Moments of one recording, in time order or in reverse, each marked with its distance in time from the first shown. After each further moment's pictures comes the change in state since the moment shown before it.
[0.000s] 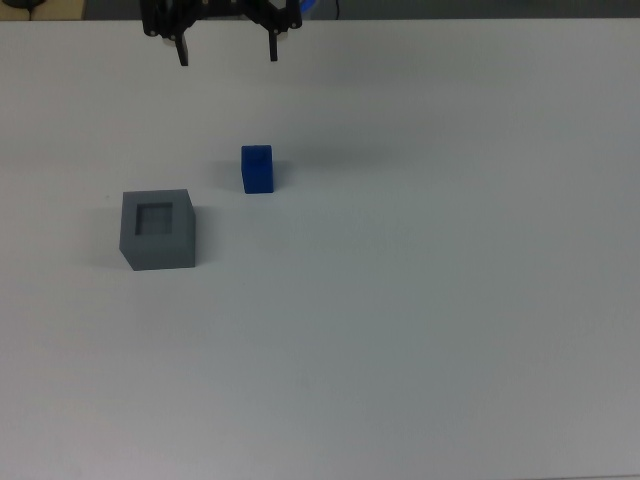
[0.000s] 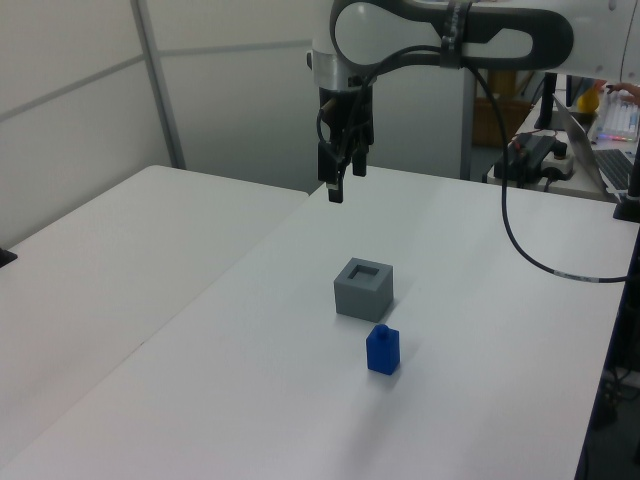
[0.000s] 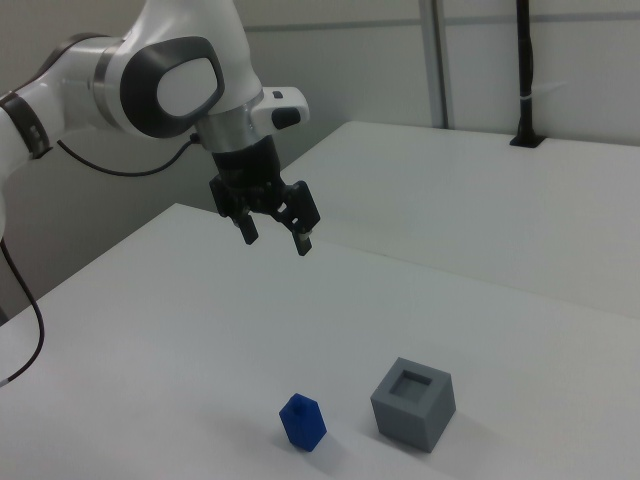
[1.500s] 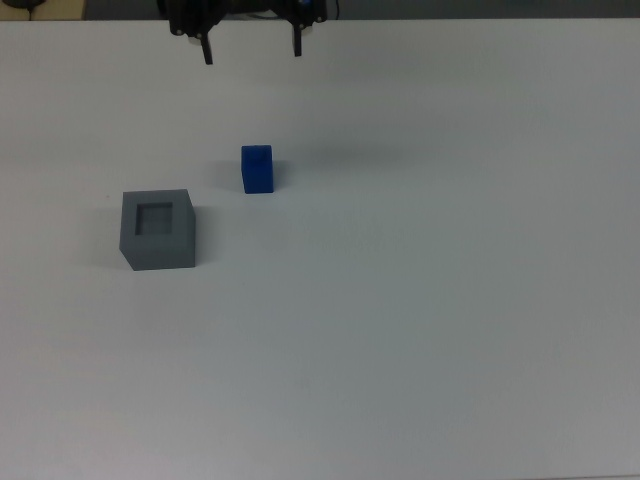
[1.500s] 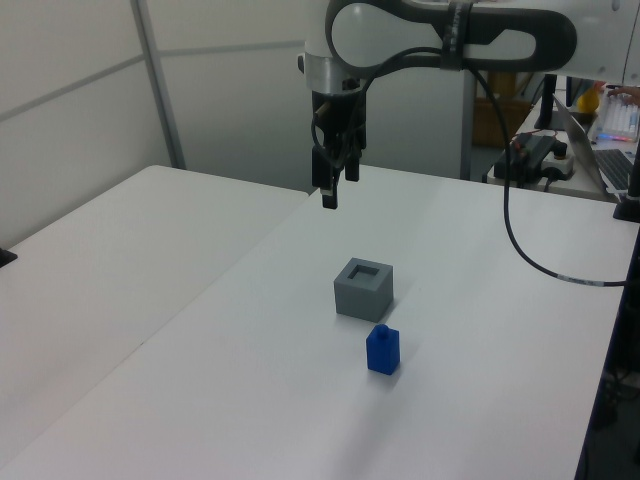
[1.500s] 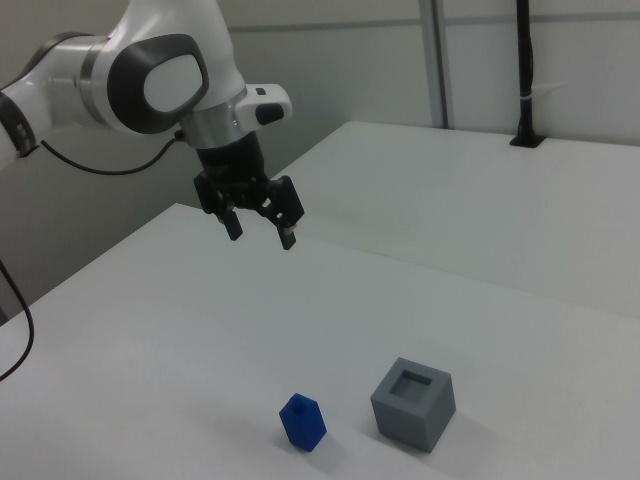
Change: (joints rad) arm 0.004 -0.005 0.045 0.001 0.000 -0.005 0.000
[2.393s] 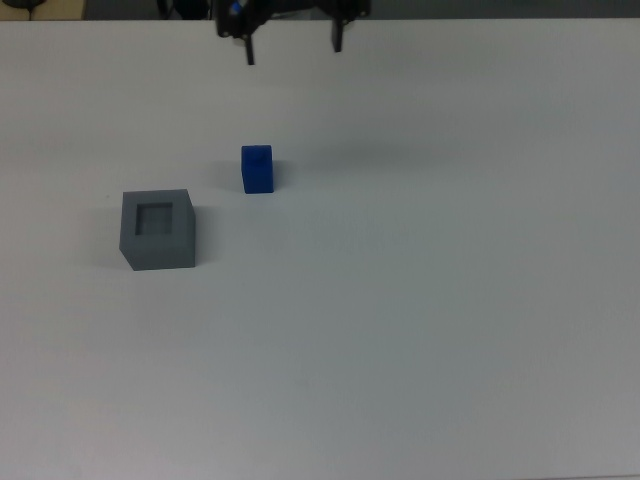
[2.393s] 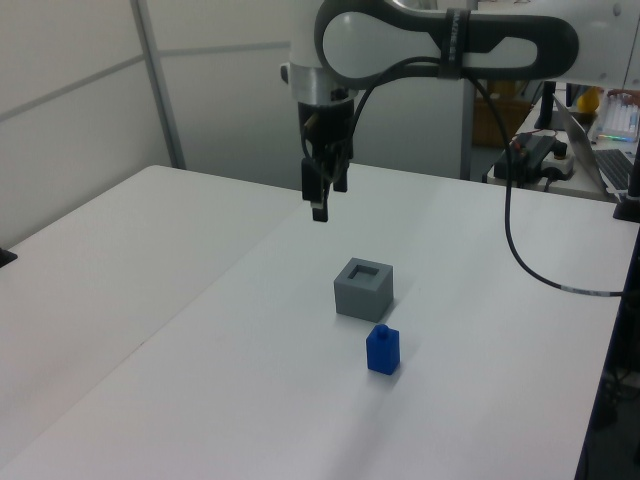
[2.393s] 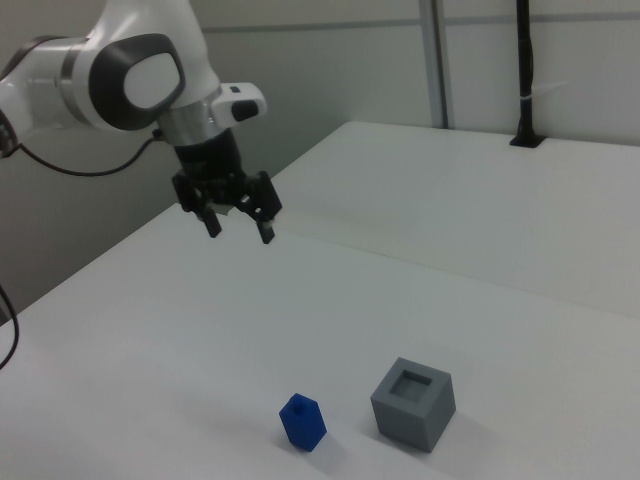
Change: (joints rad) arm 0.085 0.000 -0.041 0.000 -0.001 -0.004 0.001
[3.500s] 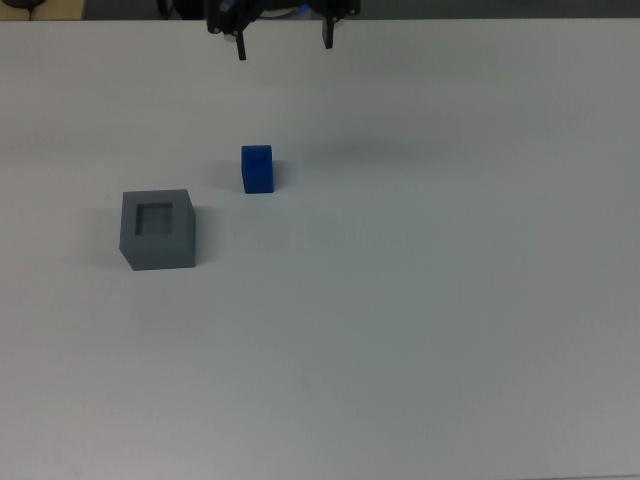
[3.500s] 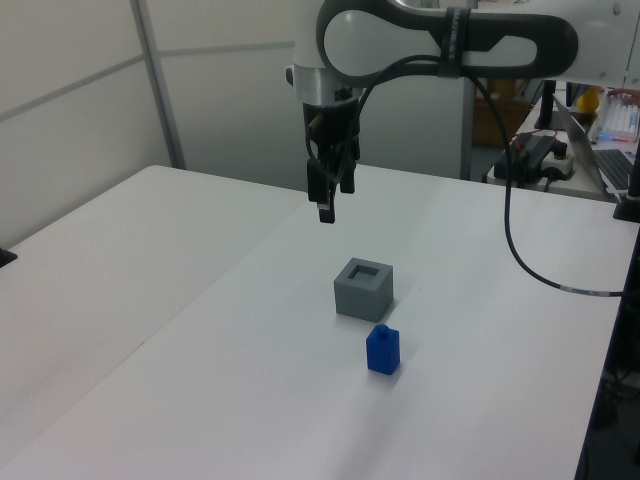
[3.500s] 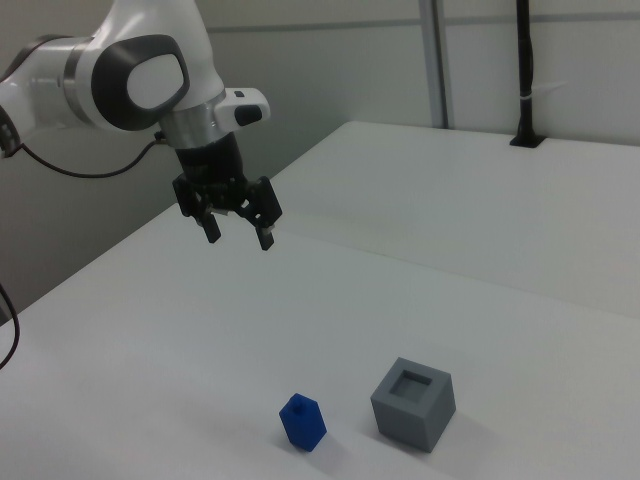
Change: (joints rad) arm 0.006 0.000 0.002 0.000 0.002 -0.034 0.002
